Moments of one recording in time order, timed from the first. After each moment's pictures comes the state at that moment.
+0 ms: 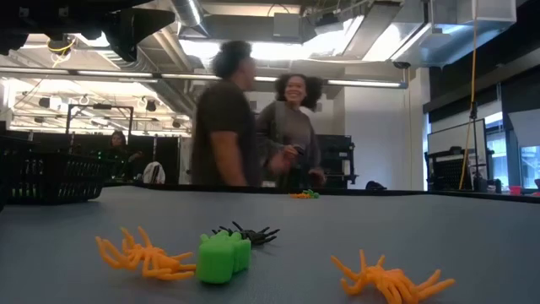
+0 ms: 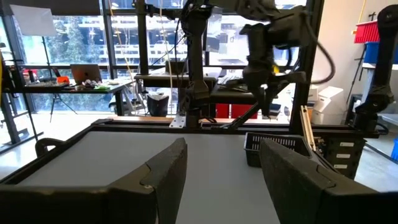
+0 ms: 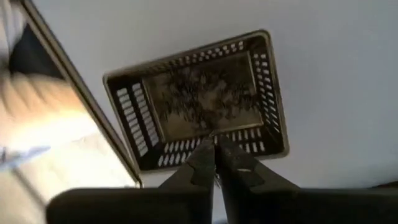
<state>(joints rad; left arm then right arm) -0.43 0.92 0.21 0.80 -0.49 0.01 0.72 1.44 1.20 -1.09 -0.09 1.21</state>
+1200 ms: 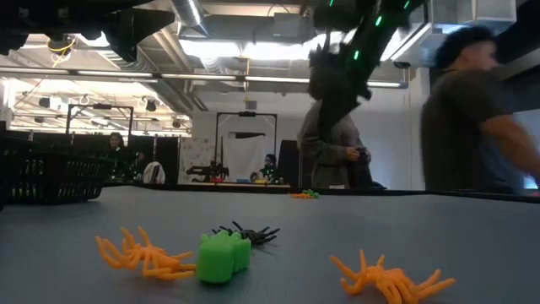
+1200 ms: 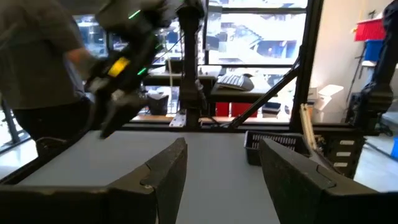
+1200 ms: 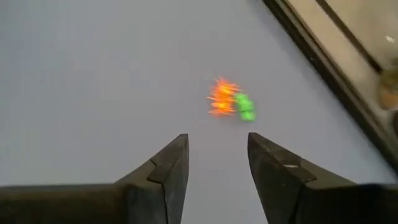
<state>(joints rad) -0.43 0.92 0.21 0.79 -0.48 0.01 -0.19 1.58 1.20 -0.61 0.29 0.22</state>
